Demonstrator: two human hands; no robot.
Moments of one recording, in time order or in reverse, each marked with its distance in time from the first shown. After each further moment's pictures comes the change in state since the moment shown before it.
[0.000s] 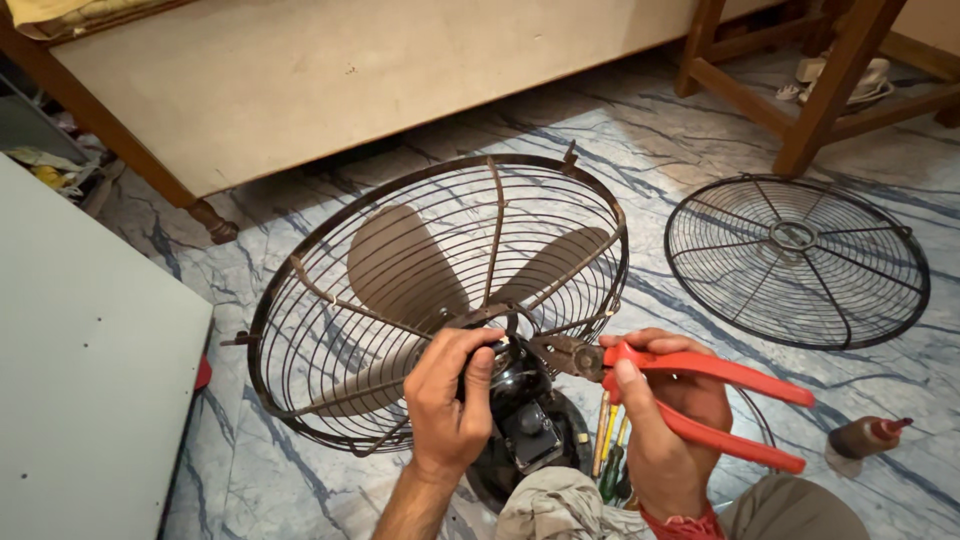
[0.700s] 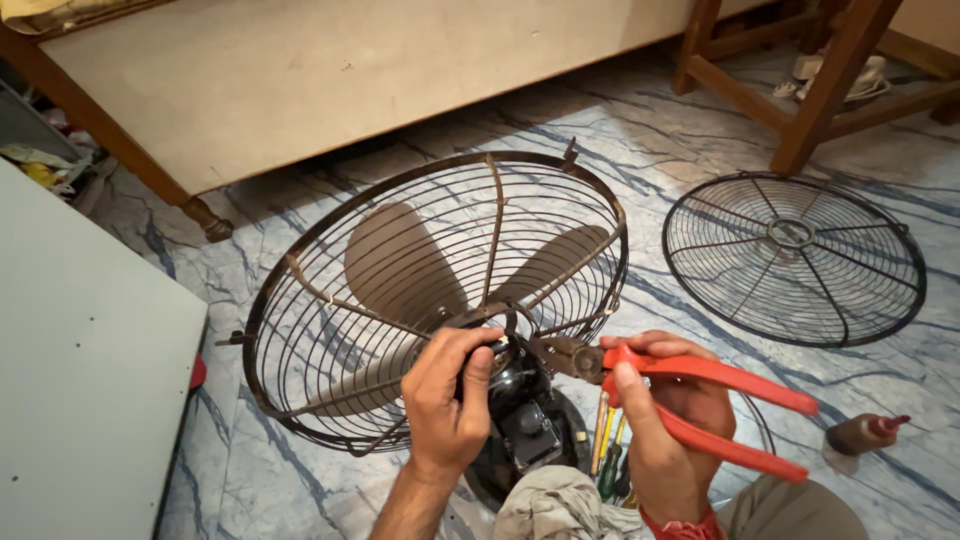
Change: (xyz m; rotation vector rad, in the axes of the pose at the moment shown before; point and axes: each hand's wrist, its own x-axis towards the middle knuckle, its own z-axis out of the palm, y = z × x) left_hand 0.000 -0.002 -0.001 -0.020 -0.005 -0.026; right_hand -0.003 -0.005 0.002 -0.099 0.000 -0.035
